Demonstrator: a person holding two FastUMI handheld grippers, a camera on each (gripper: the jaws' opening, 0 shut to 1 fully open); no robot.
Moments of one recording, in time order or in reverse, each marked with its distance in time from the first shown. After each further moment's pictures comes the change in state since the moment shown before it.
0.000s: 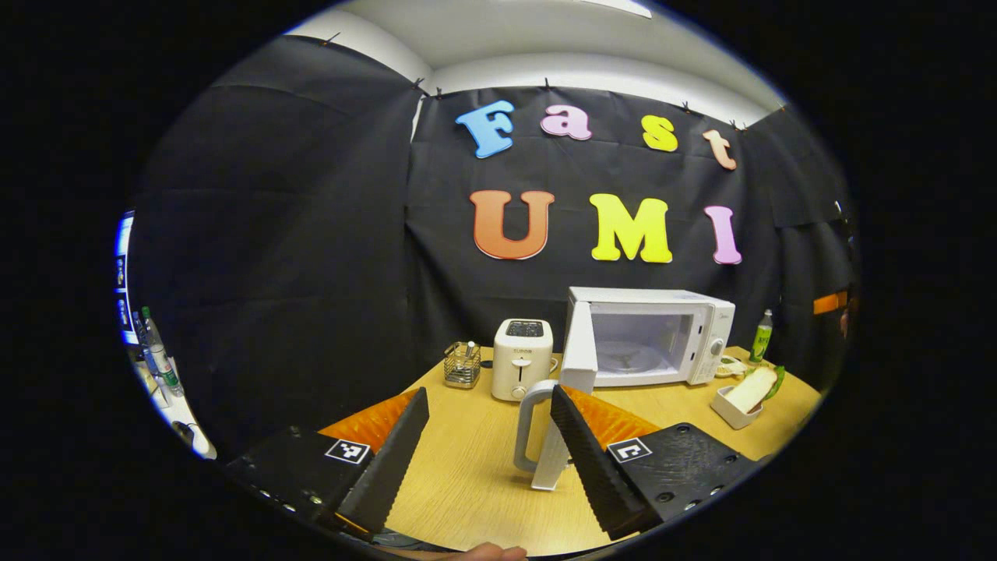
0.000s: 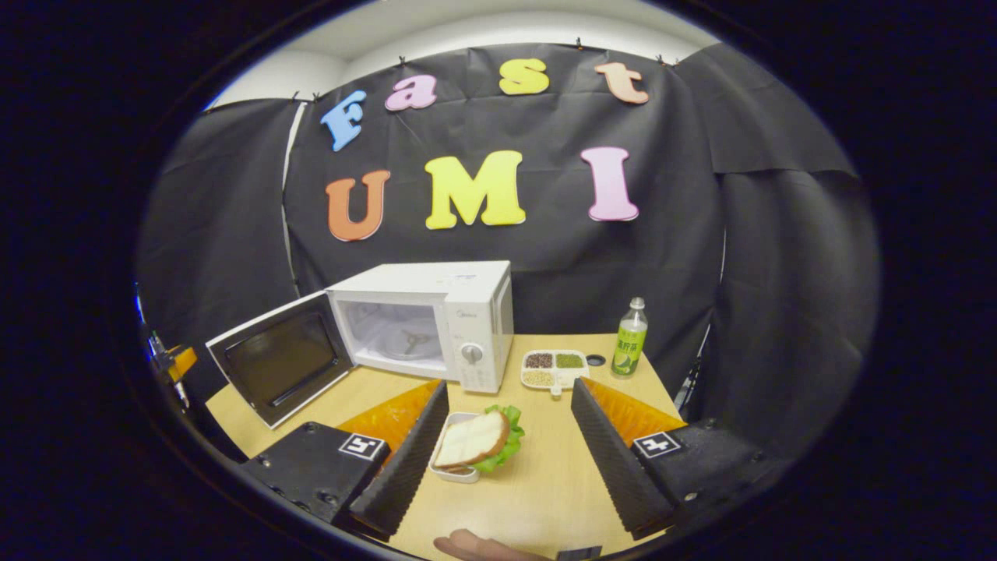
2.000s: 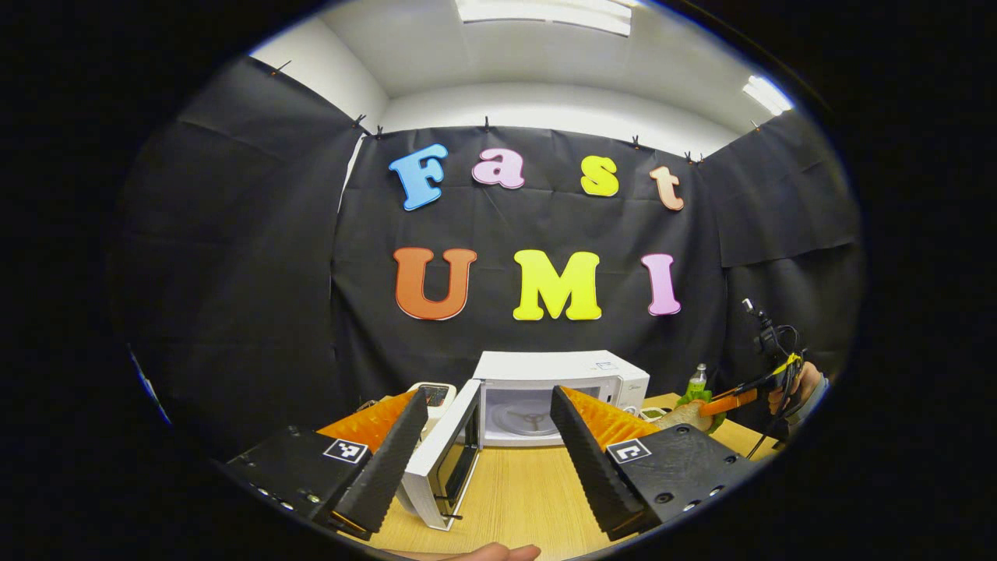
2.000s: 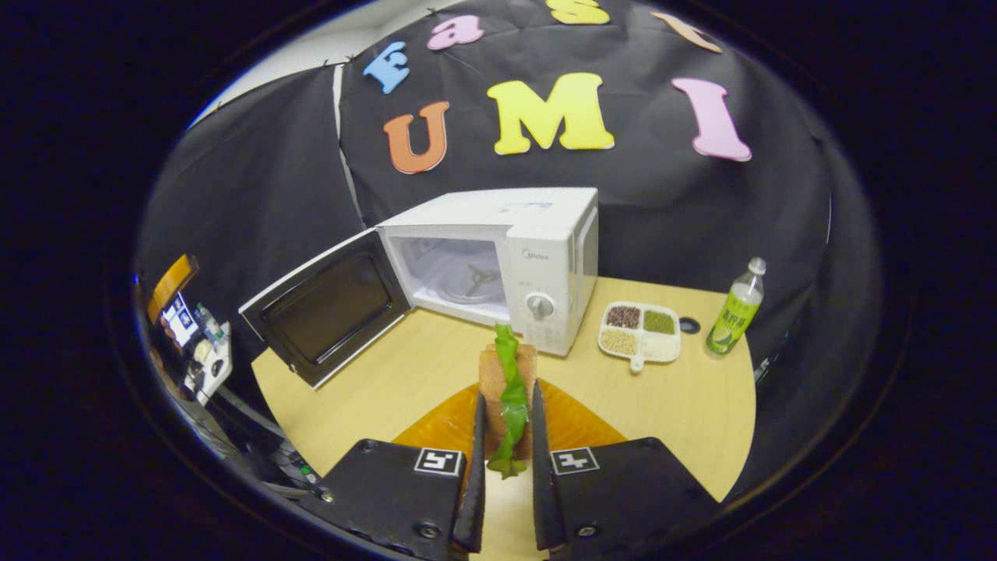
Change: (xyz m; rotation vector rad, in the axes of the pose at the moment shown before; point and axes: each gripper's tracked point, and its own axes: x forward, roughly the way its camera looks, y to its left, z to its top) left arm -0.017 -0.154 0.115 0.019 -0.140 -0.230; right arm 0.059 0.057 -0.021 -0.136 0.230 0.303
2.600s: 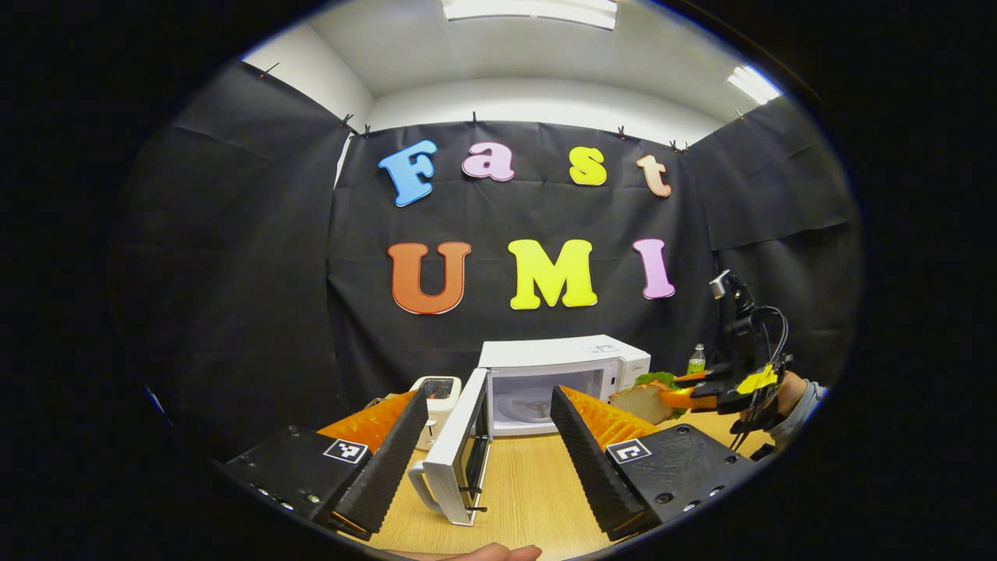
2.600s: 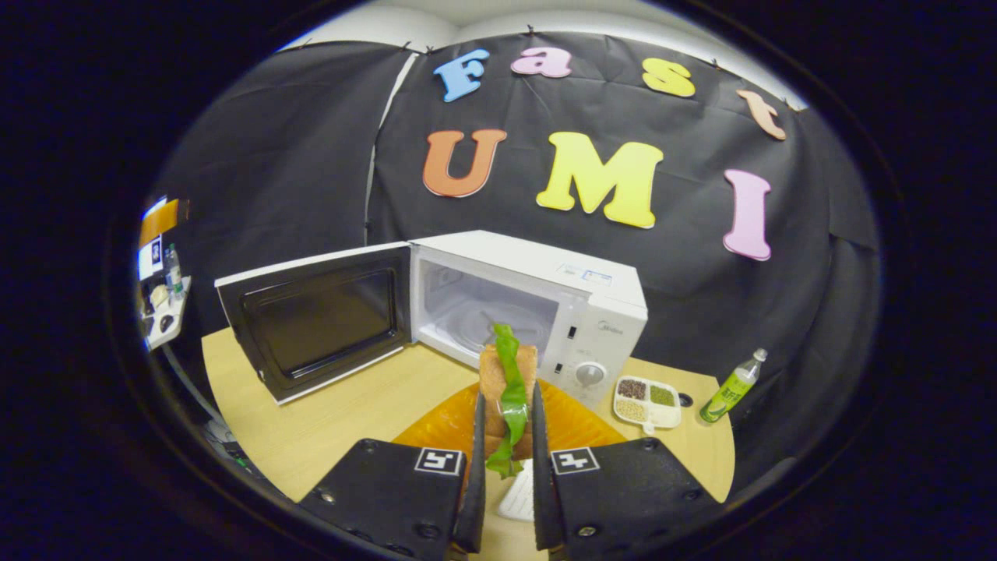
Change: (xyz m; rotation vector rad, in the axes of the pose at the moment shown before) left arm -0.009 0.014 -0.025 0.059 0.031 -0.040; right arm 0.061 0.106 0.029 -0.219 -0.197 -0.137
